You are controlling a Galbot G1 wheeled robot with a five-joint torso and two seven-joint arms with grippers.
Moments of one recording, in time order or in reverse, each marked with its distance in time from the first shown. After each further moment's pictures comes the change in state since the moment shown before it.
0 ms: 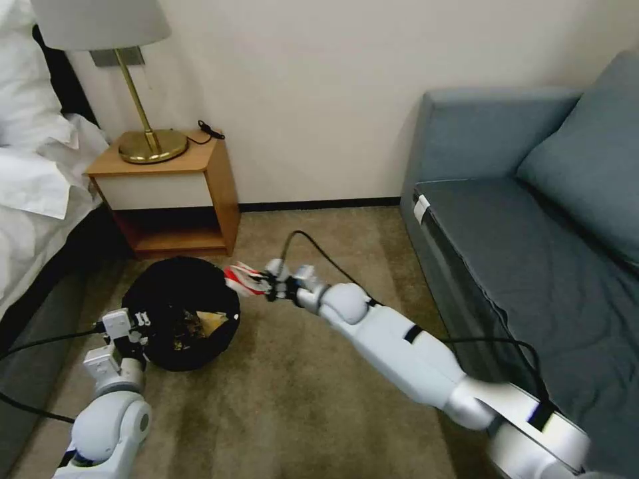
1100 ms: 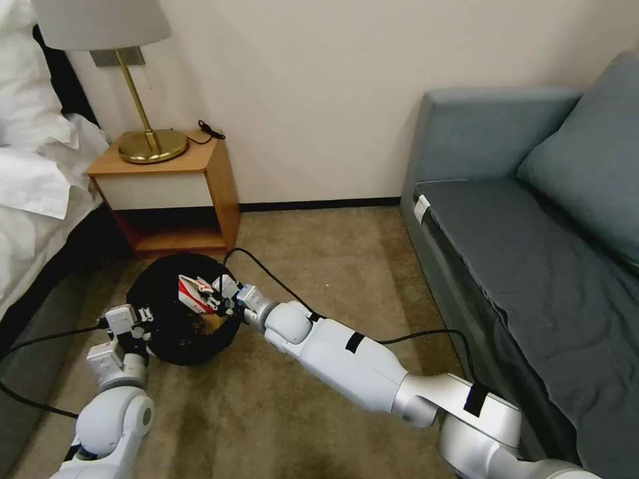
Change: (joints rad) left arm -0.017 -0.006 -0.004 0.016 -0.005 -0.011 0.028; right arm -0.004 0.145 -0.137 -0.096 -0.062 0.044 0.192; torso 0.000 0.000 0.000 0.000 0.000
